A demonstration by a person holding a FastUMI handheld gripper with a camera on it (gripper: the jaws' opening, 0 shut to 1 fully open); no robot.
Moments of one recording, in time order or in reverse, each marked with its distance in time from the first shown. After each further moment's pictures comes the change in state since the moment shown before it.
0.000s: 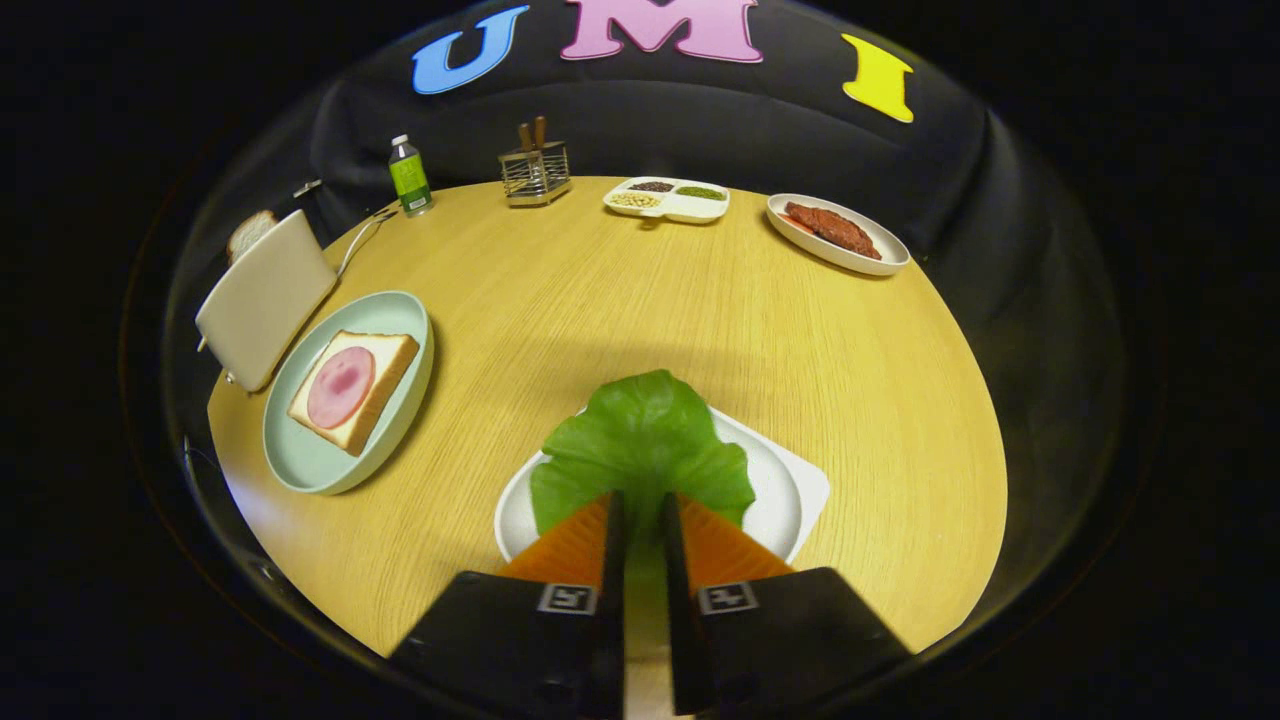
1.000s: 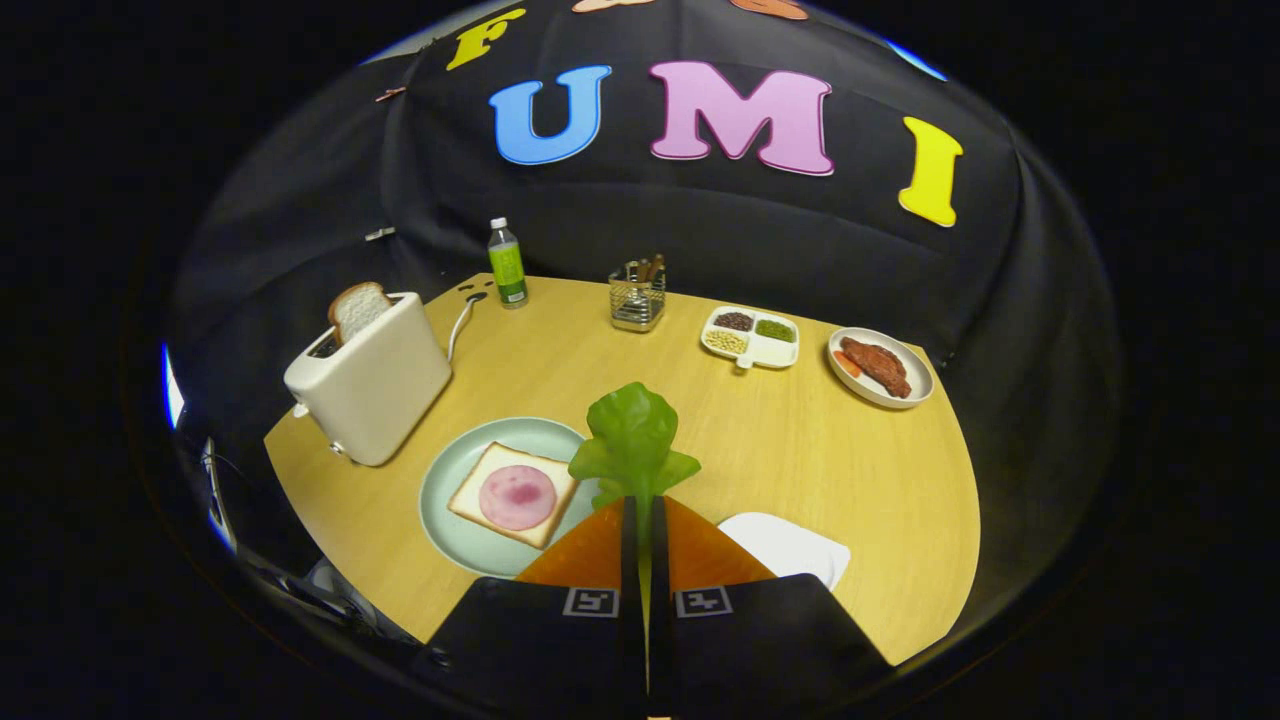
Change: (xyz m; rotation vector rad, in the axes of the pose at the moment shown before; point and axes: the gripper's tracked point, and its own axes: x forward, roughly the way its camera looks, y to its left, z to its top) arm -0.103 0.120 0.111 -0.045 -0.237 0.150
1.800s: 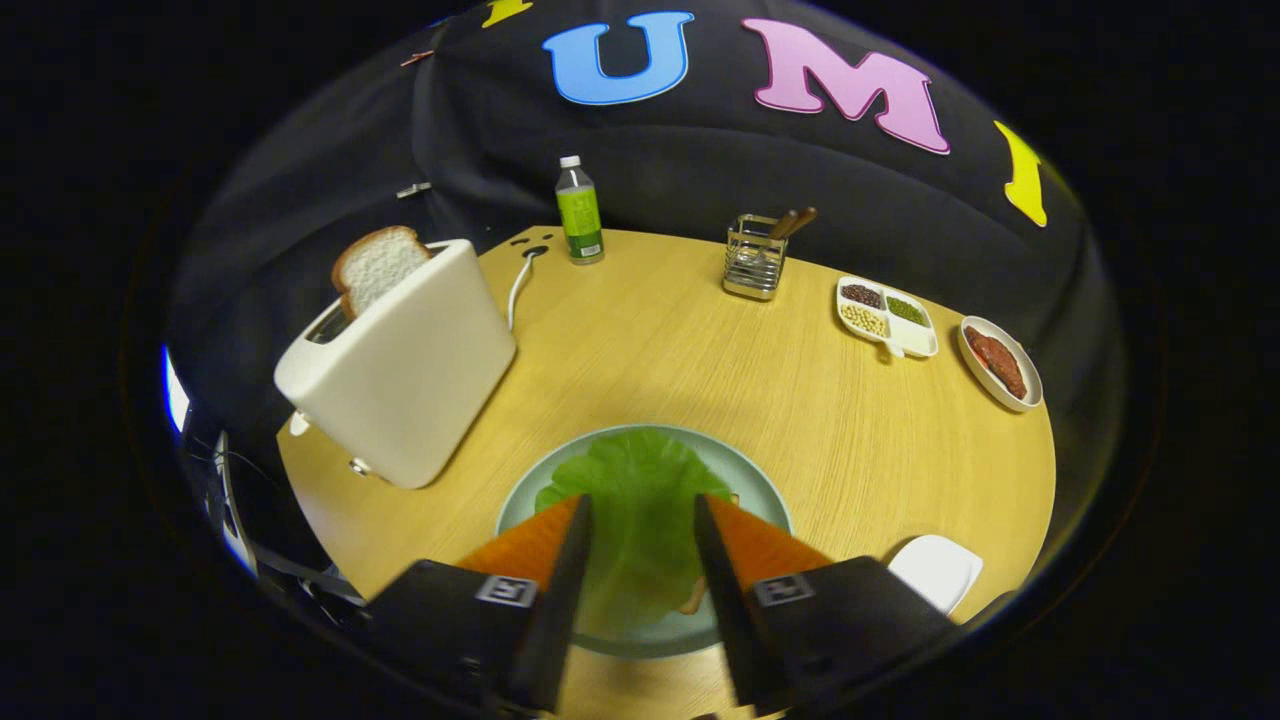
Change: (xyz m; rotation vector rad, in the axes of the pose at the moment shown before) arm 0.104 0.095 -0.015 -0.020 0.133 0.043
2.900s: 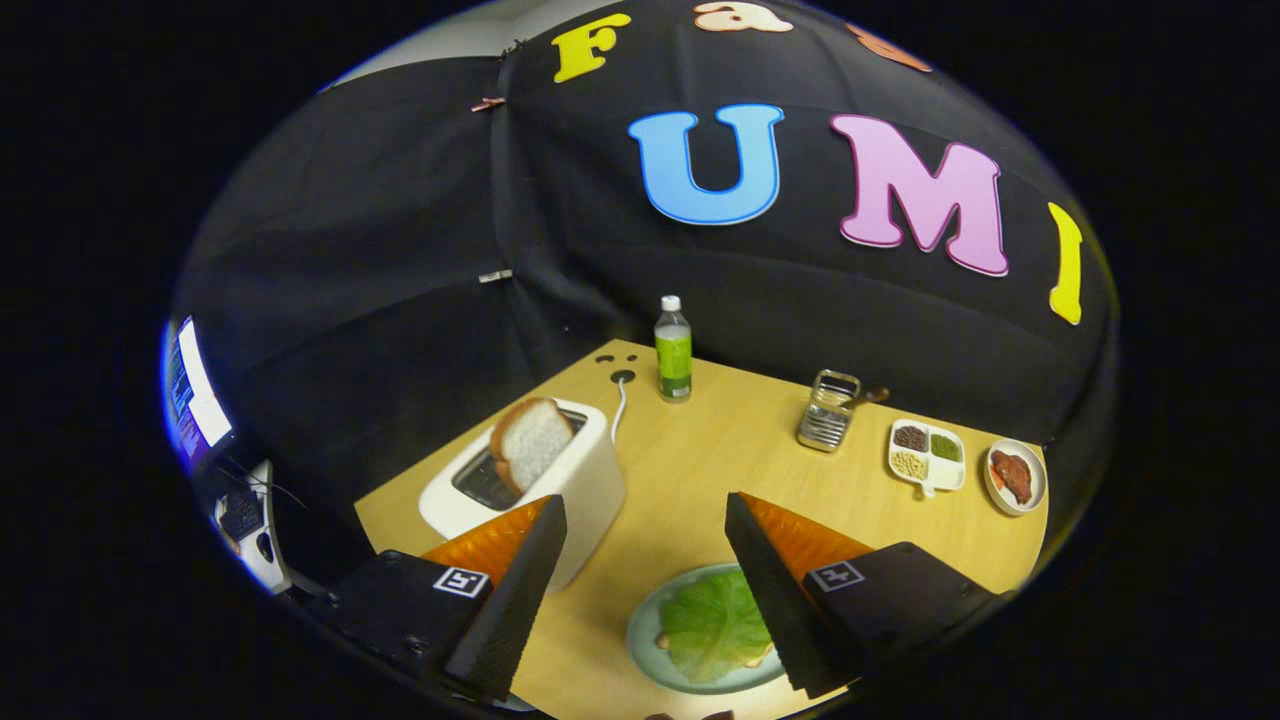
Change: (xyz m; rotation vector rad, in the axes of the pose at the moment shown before) arm -0.080 0.127 0.161 -0.075 -0.286 0.219
